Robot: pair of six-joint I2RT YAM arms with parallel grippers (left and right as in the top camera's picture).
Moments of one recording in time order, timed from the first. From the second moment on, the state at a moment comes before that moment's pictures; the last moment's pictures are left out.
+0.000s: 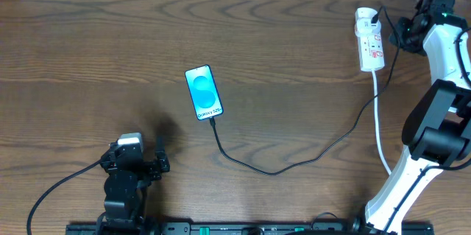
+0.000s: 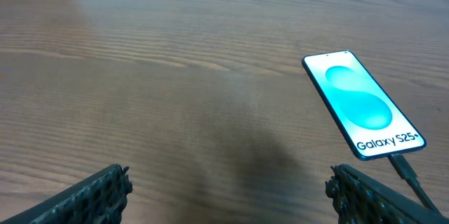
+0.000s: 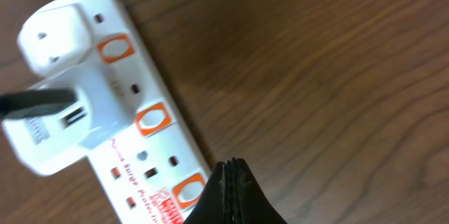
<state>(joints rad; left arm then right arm) -0.11 0.01 0.15 -0.55 -0.20 -0.09 -0.31 2.21 1.85 -0.72 0.03 0.22</state>
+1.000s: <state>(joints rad) -0.11 0.01 0.15 -0.55 -0.20 -0.09 -0.33 2.32 1.85 -0.57 -0.30 0.28</state>
